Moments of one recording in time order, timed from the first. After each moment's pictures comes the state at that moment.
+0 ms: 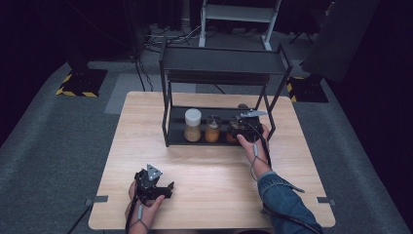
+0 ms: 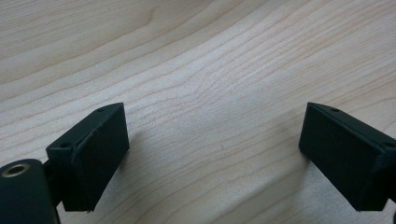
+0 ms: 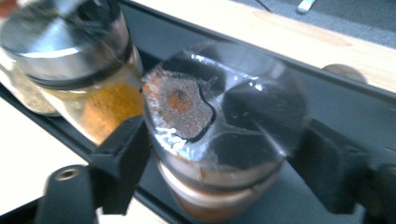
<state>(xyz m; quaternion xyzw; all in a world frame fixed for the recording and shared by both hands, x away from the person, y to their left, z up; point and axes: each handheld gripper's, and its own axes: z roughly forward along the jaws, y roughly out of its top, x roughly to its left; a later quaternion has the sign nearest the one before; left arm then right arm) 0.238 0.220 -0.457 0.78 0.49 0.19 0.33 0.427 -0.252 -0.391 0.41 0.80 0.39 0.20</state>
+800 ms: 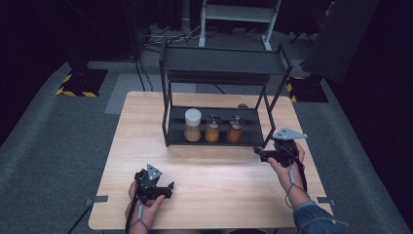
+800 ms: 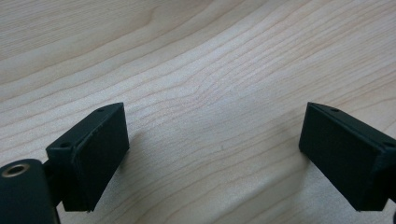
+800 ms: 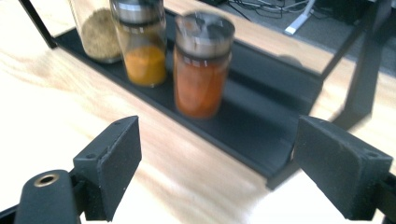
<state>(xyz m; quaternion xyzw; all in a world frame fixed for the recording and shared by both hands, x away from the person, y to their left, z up) 0.239 0.221 -0.457 0.78 0.49 0.19 0.33 0.317 -0.331 -0.364 0.37 0.80 0.40 0.24</state>
